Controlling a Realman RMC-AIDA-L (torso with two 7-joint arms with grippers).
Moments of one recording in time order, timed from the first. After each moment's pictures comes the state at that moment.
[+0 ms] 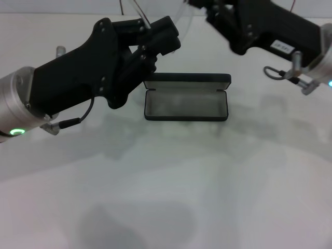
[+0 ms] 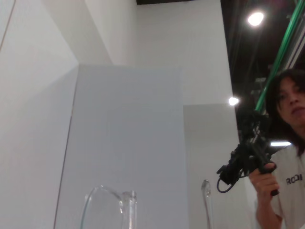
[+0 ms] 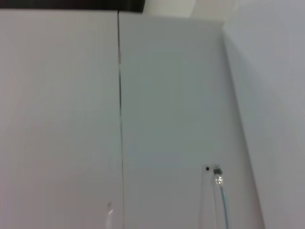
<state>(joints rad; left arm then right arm) -0.51 -2.08 1.07 0.48 1.14 1.96 -1.07 0.67 2.03 -1.54 -0.48 -0.70 -1.57 1.00</state>
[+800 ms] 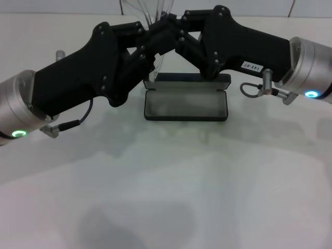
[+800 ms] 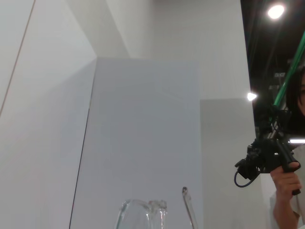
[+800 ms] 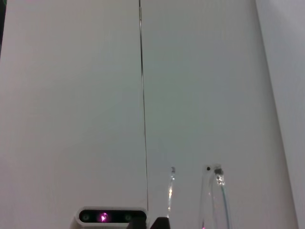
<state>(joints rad) -0.50 -2.08 1.08 0.45 1.14 1.93 -1.06 0.70 2.03 -1.65 -0.48 -0.69 -1.50 0.98</state>
